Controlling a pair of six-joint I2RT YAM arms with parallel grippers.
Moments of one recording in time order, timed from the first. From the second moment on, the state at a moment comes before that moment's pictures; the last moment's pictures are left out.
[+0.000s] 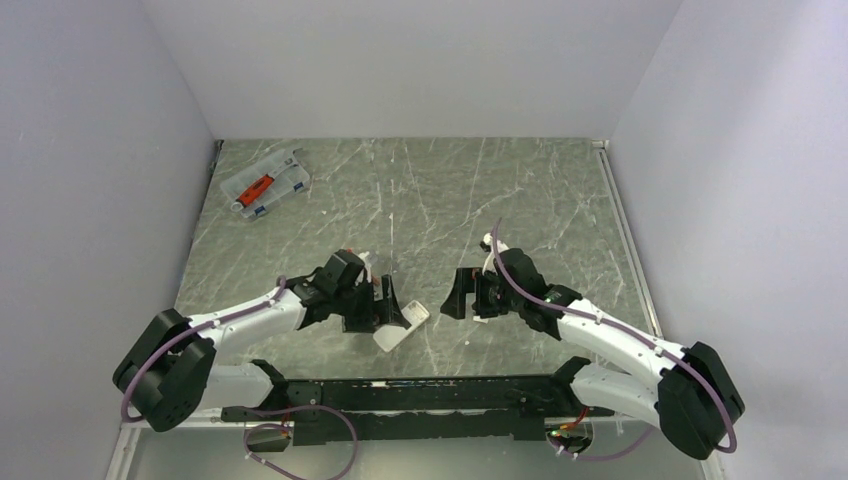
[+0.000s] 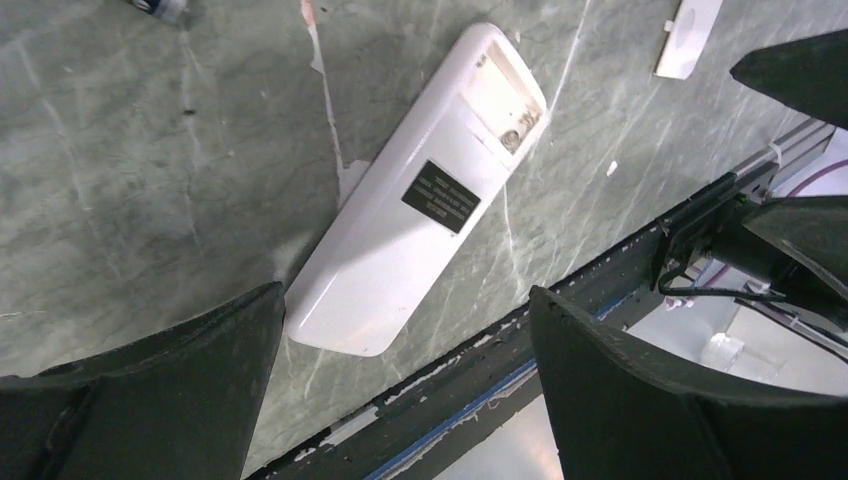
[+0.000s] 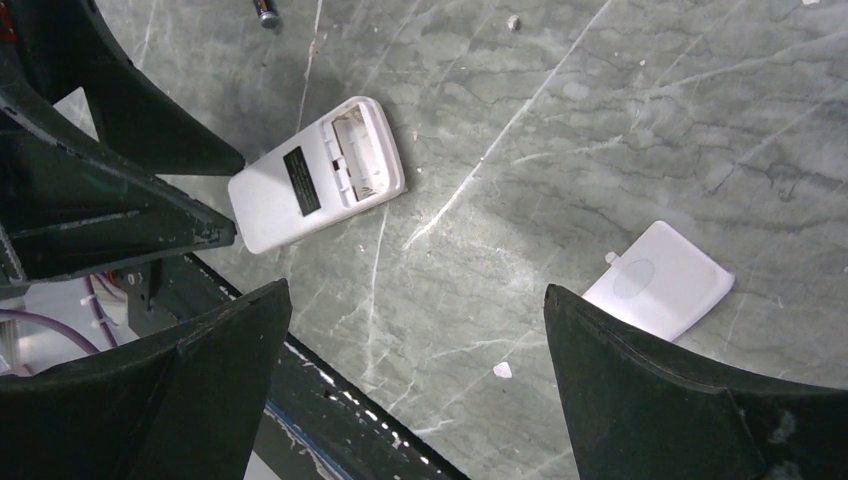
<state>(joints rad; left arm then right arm) -0.69 1.24 0.55 -0.24 0.30 -0.81 0.67 1.02 0.49 -0.19 -0.22 0.62</state>
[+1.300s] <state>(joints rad) -0.75 0.88 0.74 -0.64 0.04 -0.72 0.69 1.42 1.06 -0.36 -0.22 0.32</state>
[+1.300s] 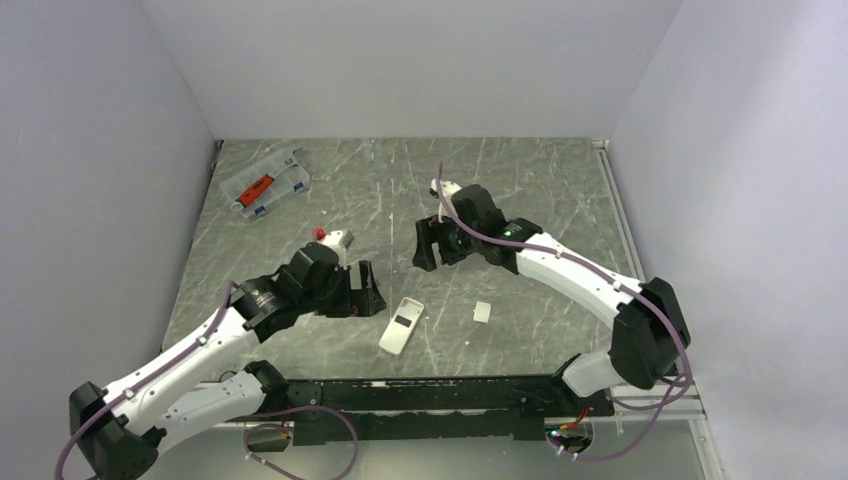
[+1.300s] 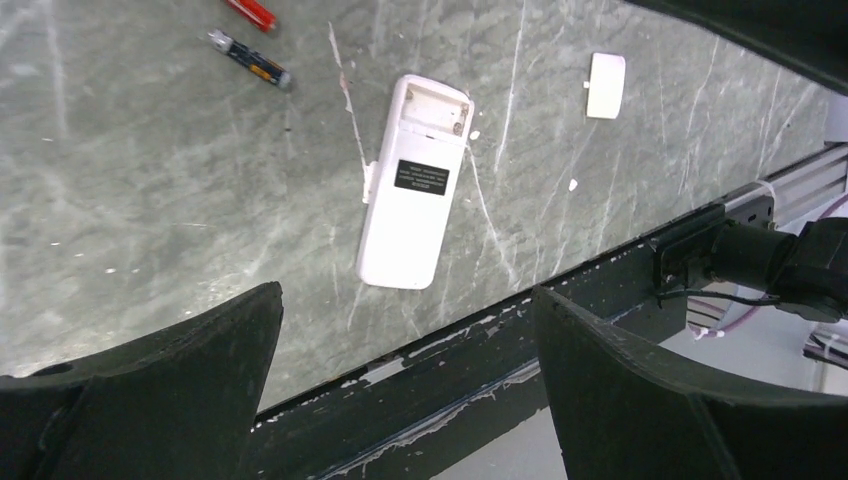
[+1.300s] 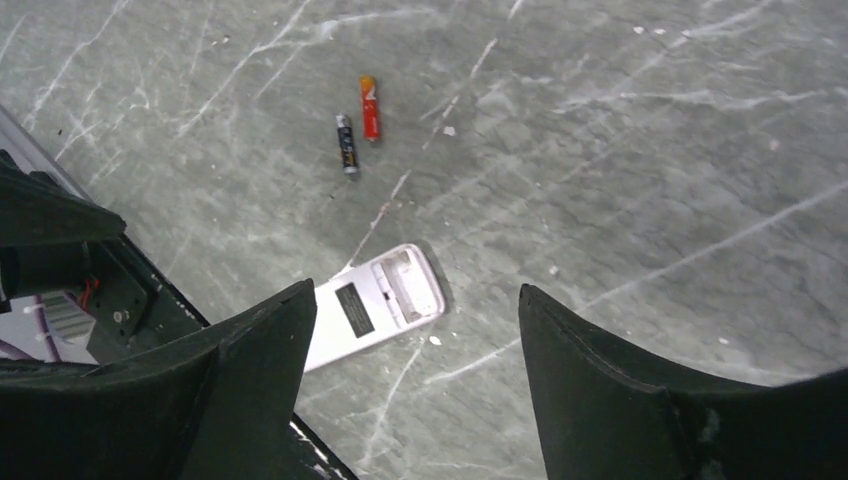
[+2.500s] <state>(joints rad) -0.75 0.59 0.91 -0.86 -0.15 -0.47 0.89 2.09 1.62 -0.59 -0.13 0.26</state>
